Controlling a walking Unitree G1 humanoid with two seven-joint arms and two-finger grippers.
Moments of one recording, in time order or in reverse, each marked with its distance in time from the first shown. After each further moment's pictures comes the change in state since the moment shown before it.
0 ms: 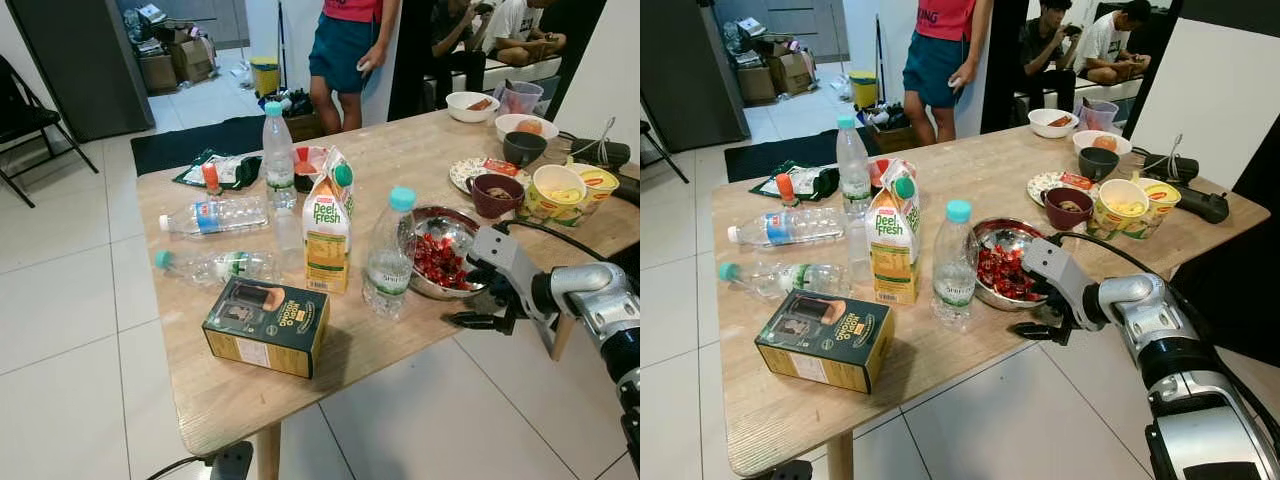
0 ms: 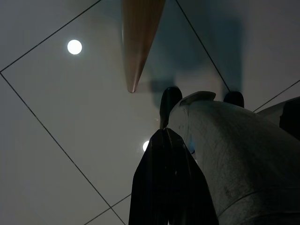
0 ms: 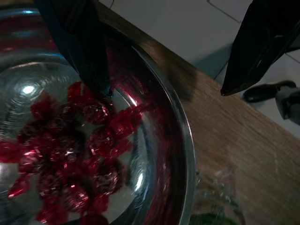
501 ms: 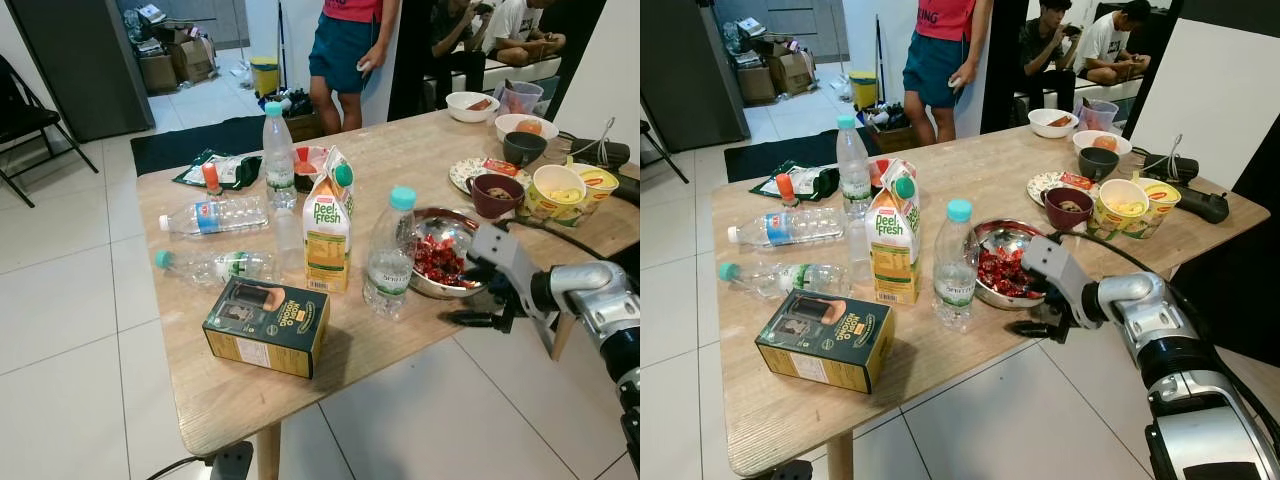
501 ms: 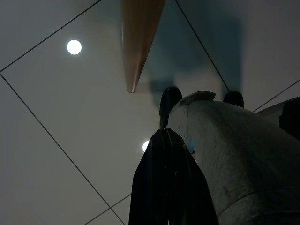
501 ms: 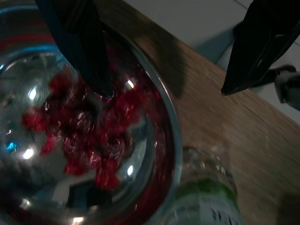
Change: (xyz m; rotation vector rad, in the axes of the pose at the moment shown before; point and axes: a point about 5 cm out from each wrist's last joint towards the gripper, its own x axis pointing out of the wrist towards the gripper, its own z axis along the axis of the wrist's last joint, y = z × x) left arm 0.000 0.000 0.000 0.000 0.000 -0.001; right arm -0.005 -0.002 0.011 0.021 -0.101 0.011
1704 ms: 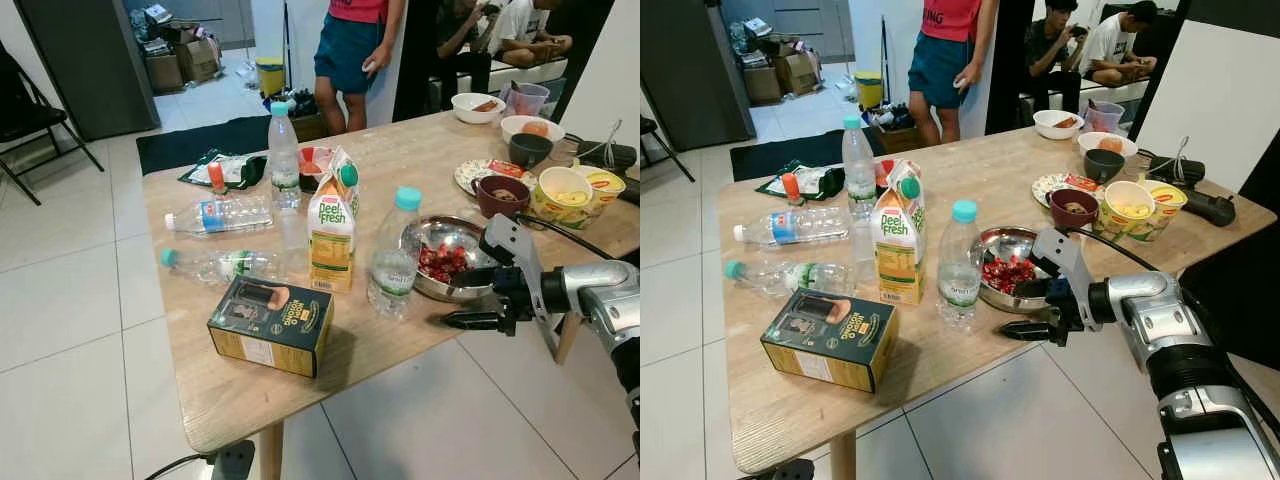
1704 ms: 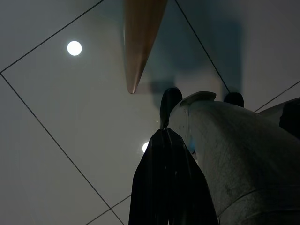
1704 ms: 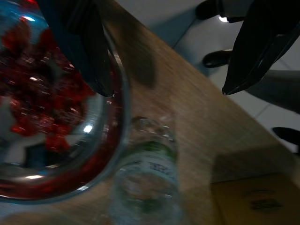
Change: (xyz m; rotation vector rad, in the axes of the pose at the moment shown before) left arm 0.000 -0.001 0.002 0.014 -0.002 -0.007; right arm -0.011 0.009 0.005 0.097 -0.092 0.122
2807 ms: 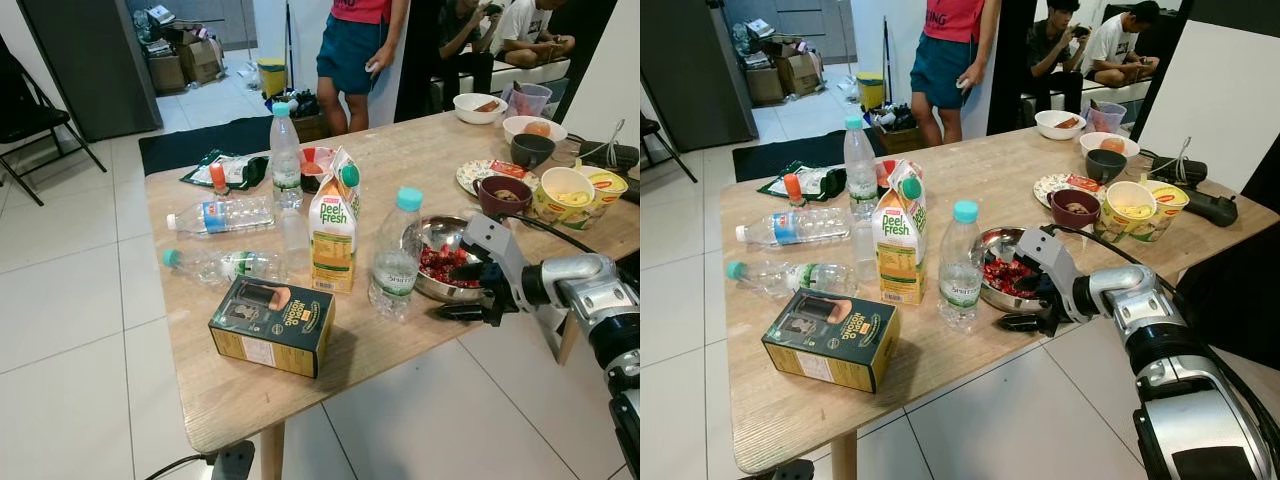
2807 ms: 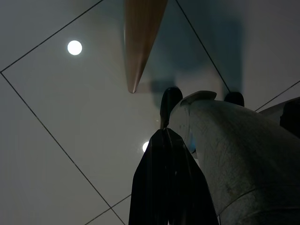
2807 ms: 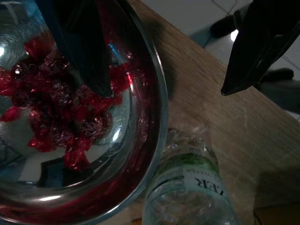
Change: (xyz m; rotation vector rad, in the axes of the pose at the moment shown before) left arm 0.000 0.000 -0.001 -0.004 0.005 -0.002; right arm 0.024 -0.009 -0.001 -0.023 0.129 -0.045
